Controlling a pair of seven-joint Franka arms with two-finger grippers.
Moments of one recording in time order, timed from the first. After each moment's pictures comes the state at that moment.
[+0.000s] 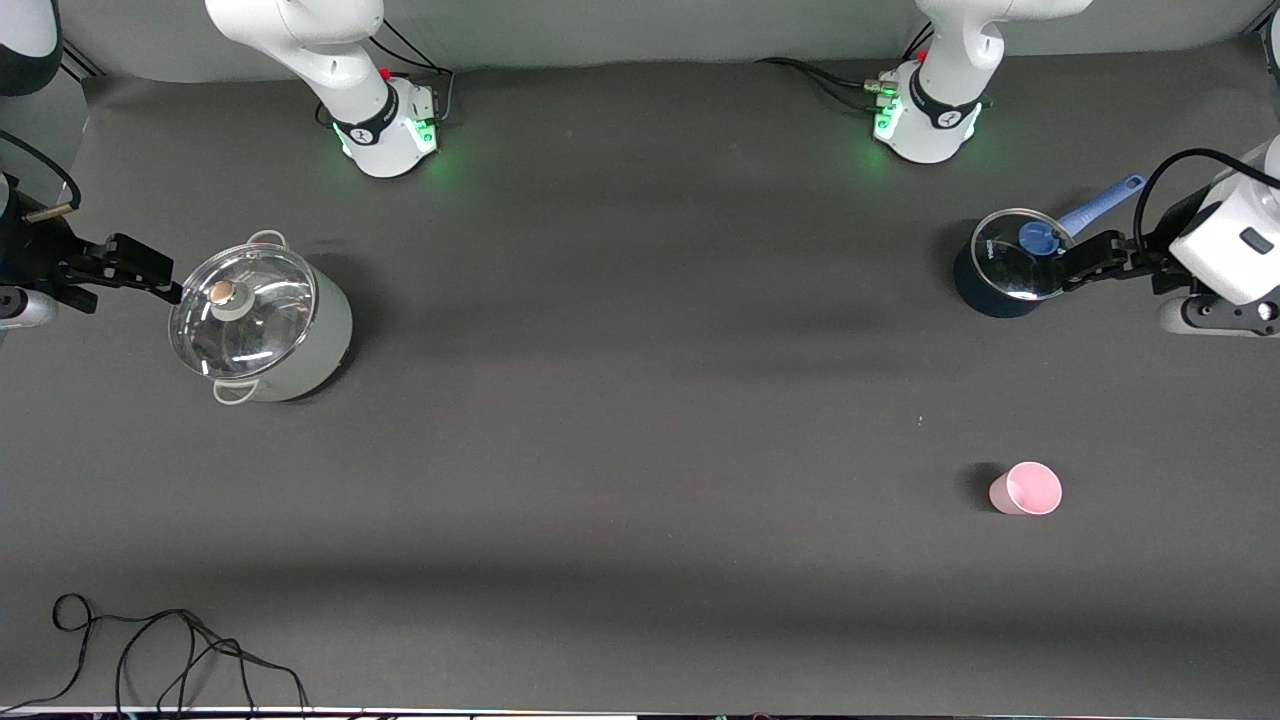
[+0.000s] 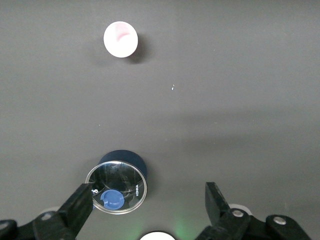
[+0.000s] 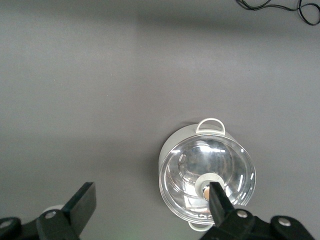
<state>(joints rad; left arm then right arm) -0.07 0.04 0.02 -1.57 -0.02 1.50 -0.01 0.00 -0.01 -0.02 -1.62 0.00 1.58 -0.09</state>
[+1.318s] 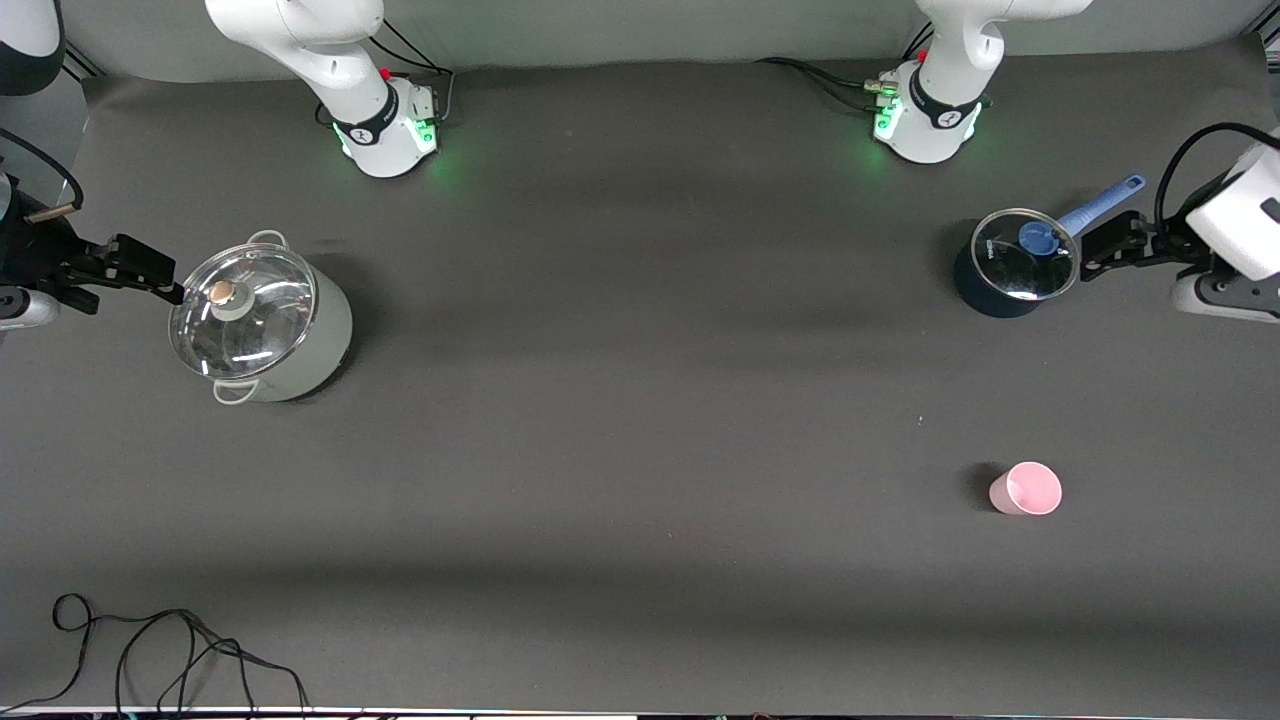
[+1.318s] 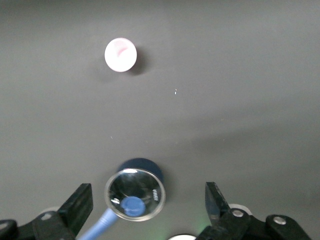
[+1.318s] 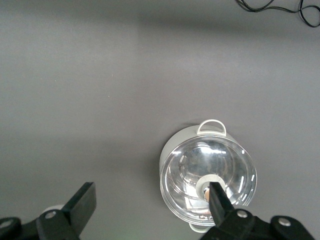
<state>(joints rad) -0.08 0.03 0.02 -1.54 0.01 1.50 0.22 0.00 -0.01 -0.02 -1.62 0.00 1.59 -0.09</state>
